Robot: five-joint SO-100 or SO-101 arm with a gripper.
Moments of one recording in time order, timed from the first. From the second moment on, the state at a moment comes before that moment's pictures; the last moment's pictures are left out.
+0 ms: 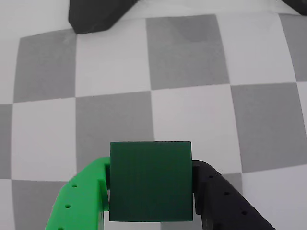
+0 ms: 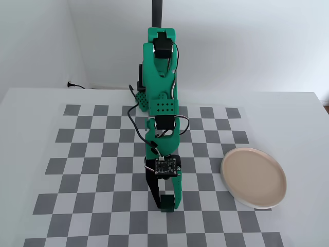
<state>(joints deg) -6.2 86.9 121.6 9.8 -80.1</state>
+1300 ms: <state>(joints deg) -36.8 103.5 119.6 27.1 -78.6</state>
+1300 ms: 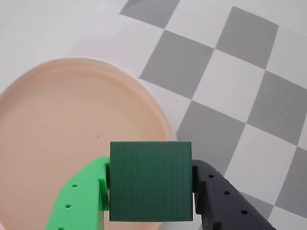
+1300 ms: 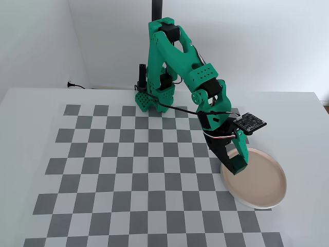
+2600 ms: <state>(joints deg) -45.7 91.7 114.9 23.6 -75.2</state>
